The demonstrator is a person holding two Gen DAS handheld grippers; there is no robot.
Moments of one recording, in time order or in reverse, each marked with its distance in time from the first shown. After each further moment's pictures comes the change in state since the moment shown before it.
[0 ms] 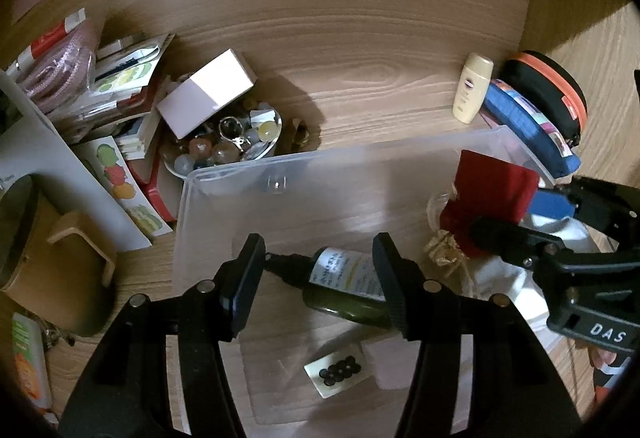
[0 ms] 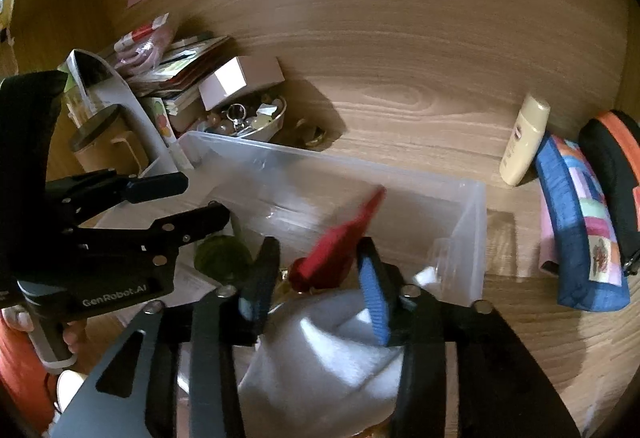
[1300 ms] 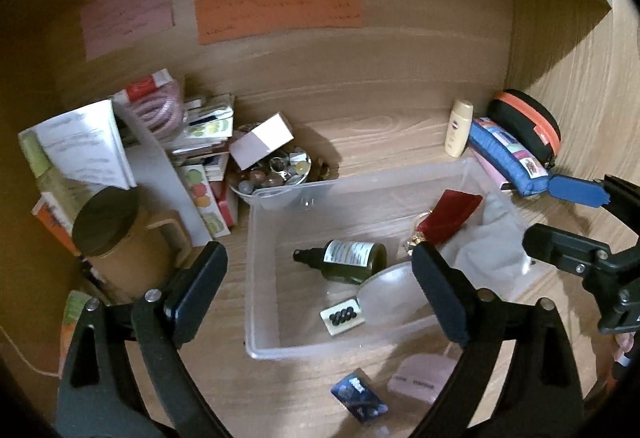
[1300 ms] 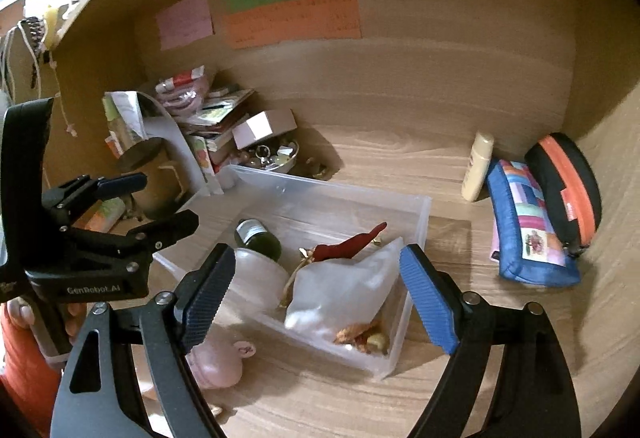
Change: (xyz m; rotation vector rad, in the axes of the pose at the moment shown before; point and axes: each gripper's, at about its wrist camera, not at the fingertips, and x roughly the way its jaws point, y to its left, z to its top) left arm -0.098 0.002 -0.021 -0.021 -0.145 0.097; right arm -0.101 0.017 -0.017 0.013 -0.128 -0.009
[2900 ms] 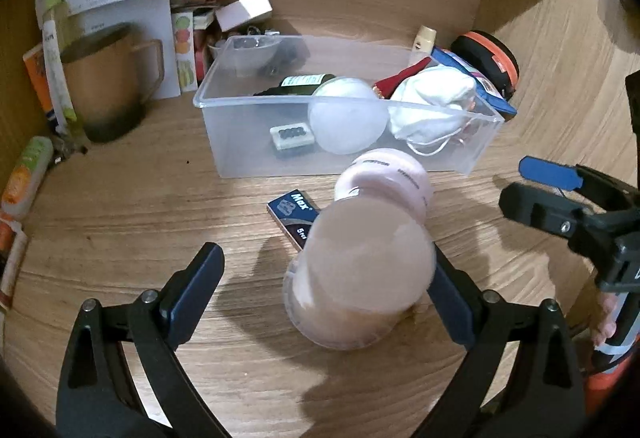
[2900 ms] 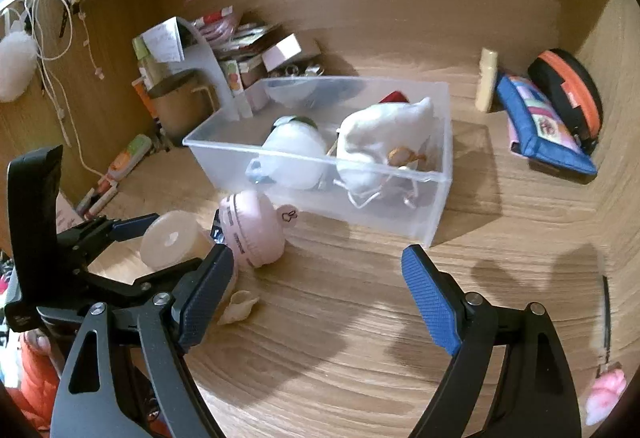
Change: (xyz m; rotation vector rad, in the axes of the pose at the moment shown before) left arm -0.023 -0.018 -0.128 -0.126 0.138 -0.151; right arm -0.015 0.022 -0.089 0.030 0.119 0.059
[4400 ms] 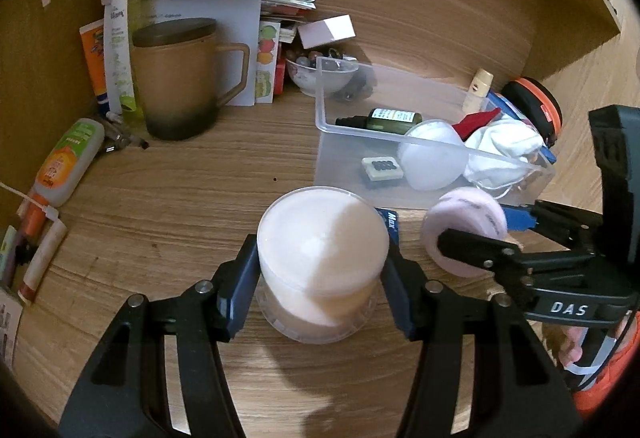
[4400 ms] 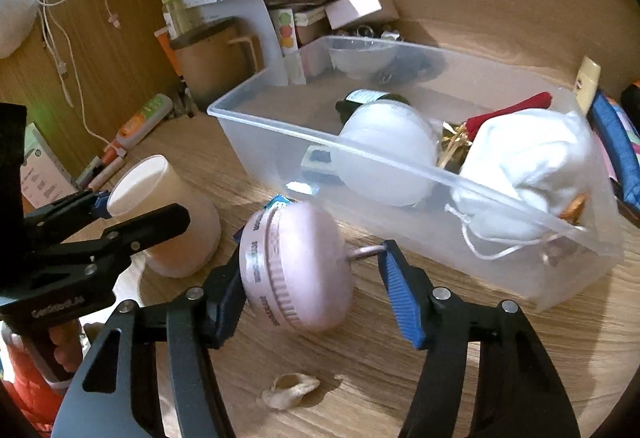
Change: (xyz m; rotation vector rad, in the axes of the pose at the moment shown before) left arm -0.013 0.057 0.005 -0.127 -0.082 0.103; right arm 0.081 0.047 0.018 -0.118 0.092 0.097
